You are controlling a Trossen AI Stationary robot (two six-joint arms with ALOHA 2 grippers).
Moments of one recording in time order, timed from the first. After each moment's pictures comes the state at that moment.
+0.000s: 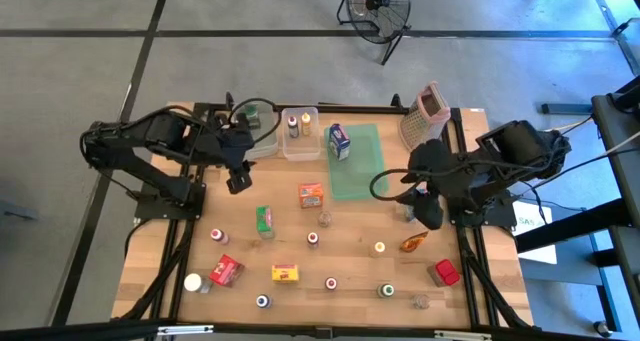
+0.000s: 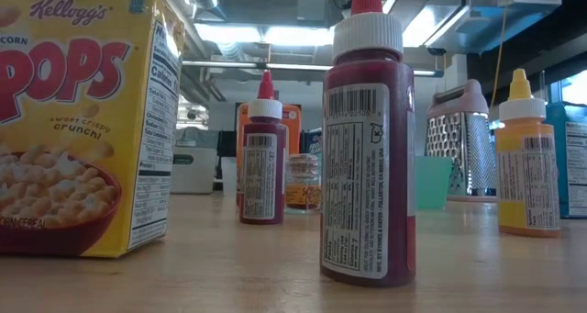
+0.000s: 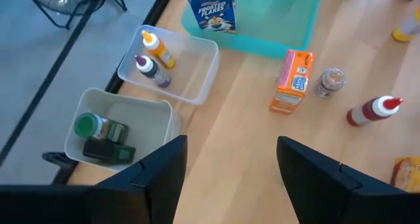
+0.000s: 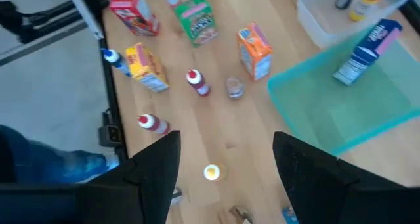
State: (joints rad) left arm -0.14 1.29 1.69 -1.49 -0.45 -0.46; right arm 0.43 1.51 2.13 -1.57 0.26 0.73
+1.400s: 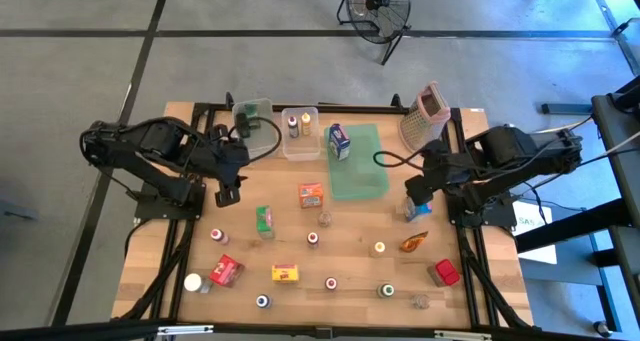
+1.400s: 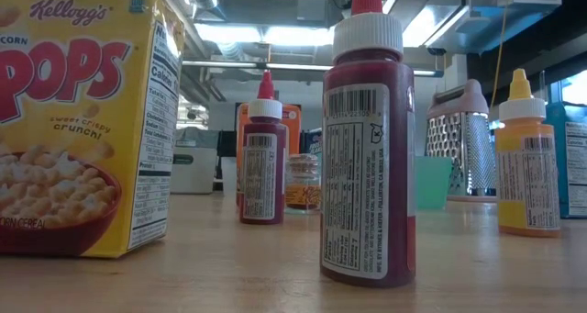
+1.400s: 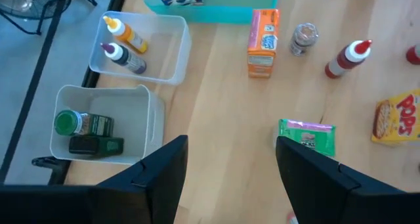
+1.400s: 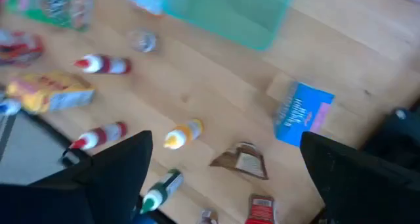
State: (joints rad) left arm -0.24 1.29 1.69 -1.57 -0.39 -0.44; right arm 0.30 1.26 1.58 -1.57 0.15 1.34
